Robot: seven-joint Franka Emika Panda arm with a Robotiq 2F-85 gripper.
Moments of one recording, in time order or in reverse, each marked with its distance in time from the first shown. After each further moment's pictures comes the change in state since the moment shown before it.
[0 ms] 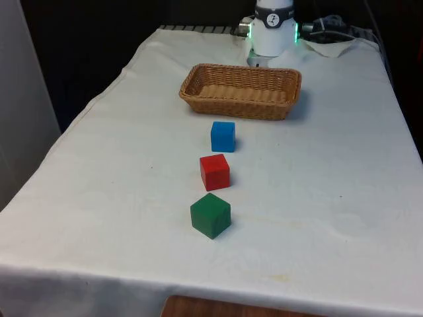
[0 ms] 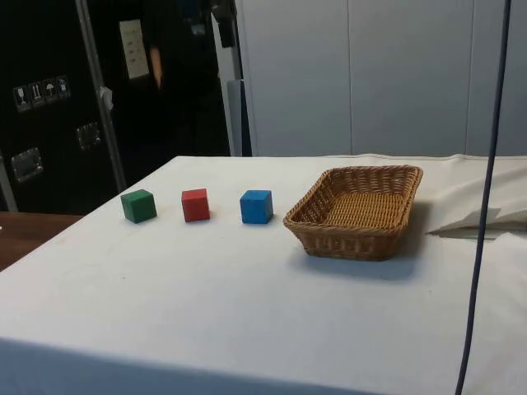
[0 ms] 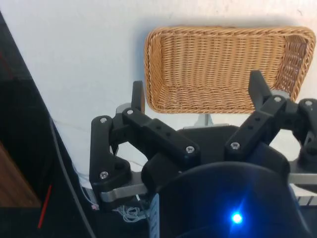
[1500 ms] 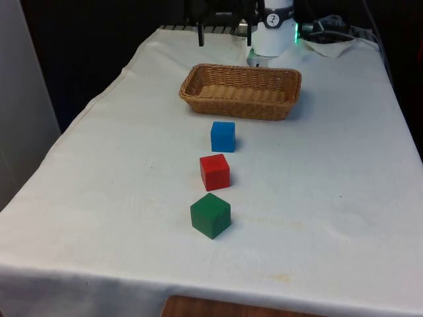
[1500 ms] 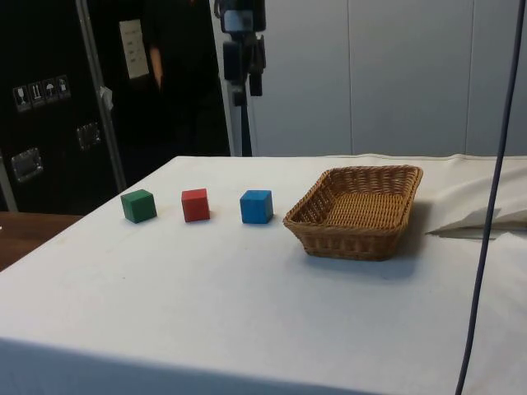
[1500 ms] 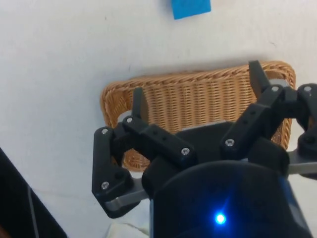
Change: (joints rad) arm -0.013 -0.024 -0.127 -0.313 -0.012 0.416 -0.172
